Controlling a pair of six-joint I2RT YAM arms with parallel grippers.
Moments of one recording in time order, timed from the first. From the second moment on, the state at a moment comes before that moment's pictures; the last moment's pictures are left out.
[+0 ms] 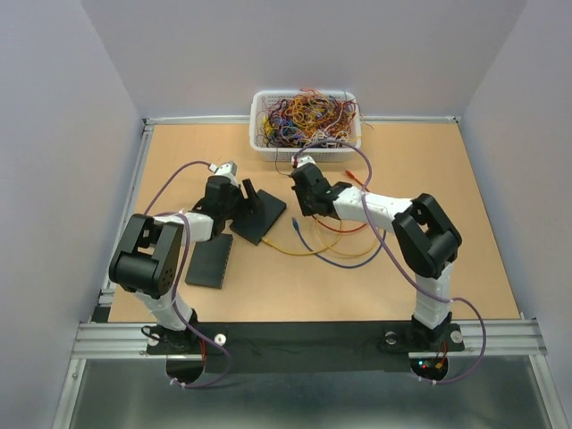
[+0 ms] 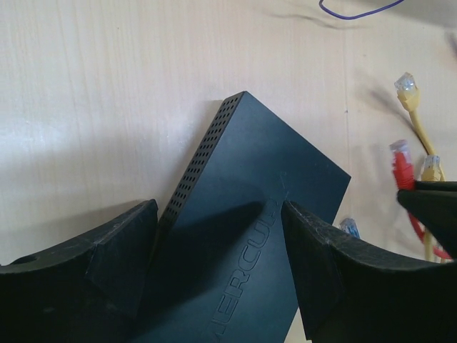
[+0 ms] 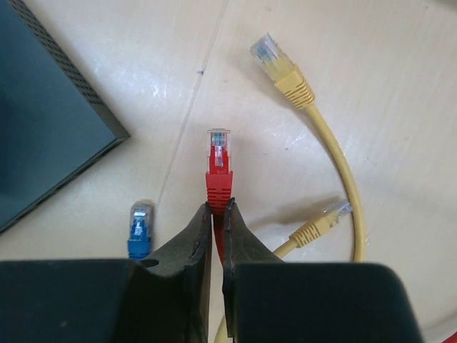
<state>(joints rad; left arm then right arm) -0.30 1.67 0.72 0.35 0.14 -0.51 0.73 1.97 1.34 -0.26 0.32 0.25</state>
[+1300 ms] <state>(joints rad) -0.30 1.56 0.53 0.60 0.12 -0.56 0.94 1.97 1.31 -0.28 0.22 0.36</state>
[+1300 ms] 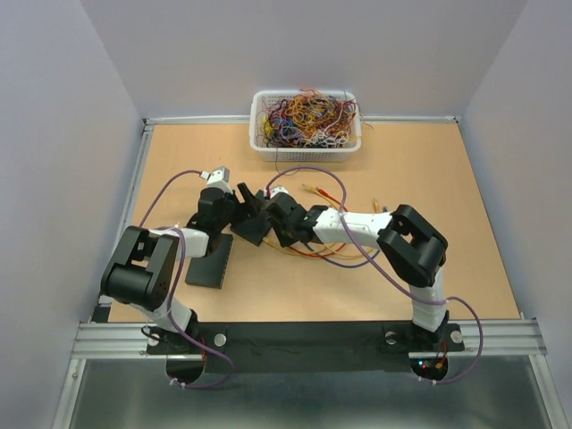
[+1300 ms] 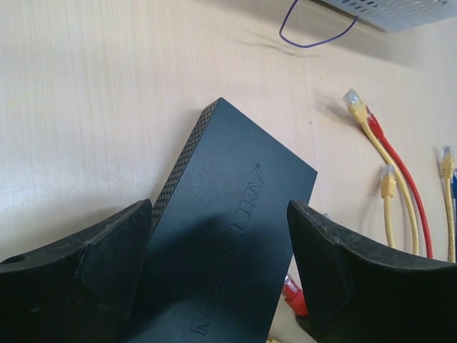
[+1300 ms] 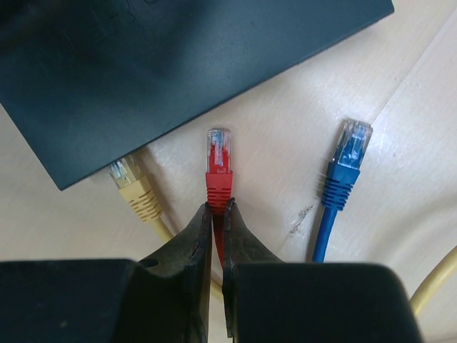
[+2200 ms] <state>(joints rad) -0.31 1.70 0.61 0.62 0.12 -0.56 0.94 2.00 1.37 -0.31 0.23 0.36</state>
